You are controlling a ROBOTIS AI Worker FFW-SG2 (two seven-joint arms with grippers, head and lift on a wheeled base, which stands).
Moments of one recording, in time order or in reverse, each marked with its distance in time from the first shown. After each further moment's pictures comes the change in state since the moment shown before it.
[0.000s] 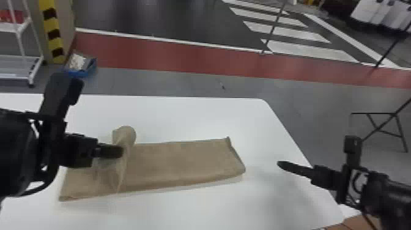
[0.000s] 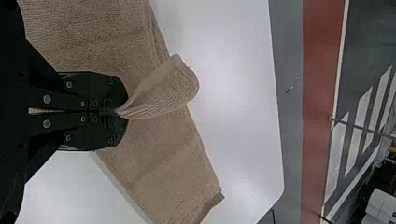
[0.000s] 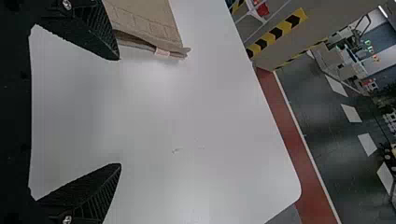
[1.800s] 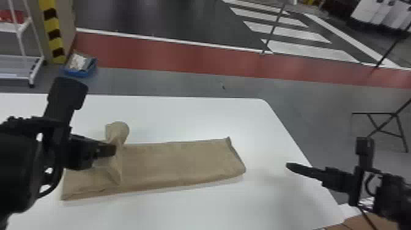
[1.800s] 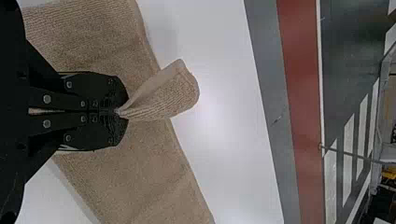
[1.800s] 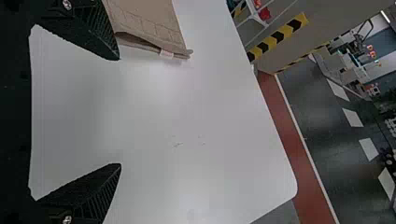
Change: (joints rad) left arm 0.048 0.000 -0.027 -0.004 0.006 -0.105 0.173; right arm 0.053 -0.063 -0.021 -0.014 -0.069 -0.001 0.014
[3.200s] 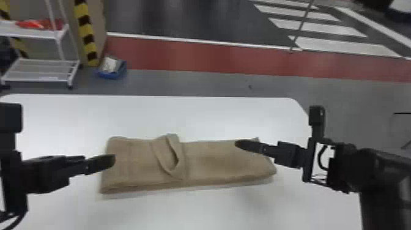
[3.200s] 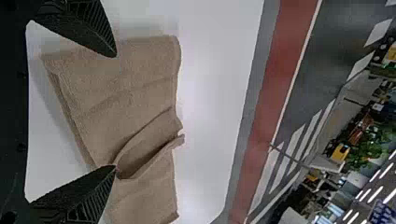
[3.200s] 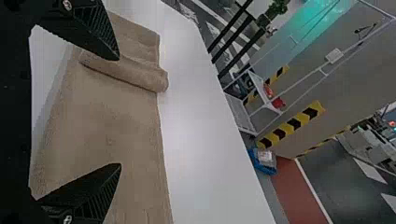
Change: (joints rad) left arm 0.222 0.000 0.431 -0.179 0.284 -0.042 -0.110; right arm -0.180 0.267 0.294 -0.249 -0.055 0.313 -0.102
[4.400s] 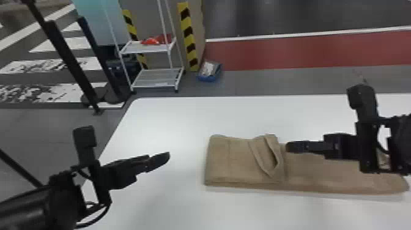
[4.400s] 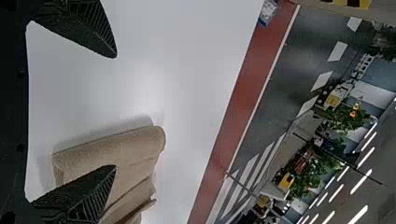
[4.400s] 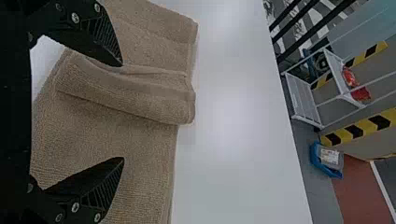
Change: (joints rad) left arm 0.098 0.042 0.305 0.109 0.127 -0.245 -0.061; right arm -0.229 0.166 0.331 0.145 0.278 0.162 -0.193
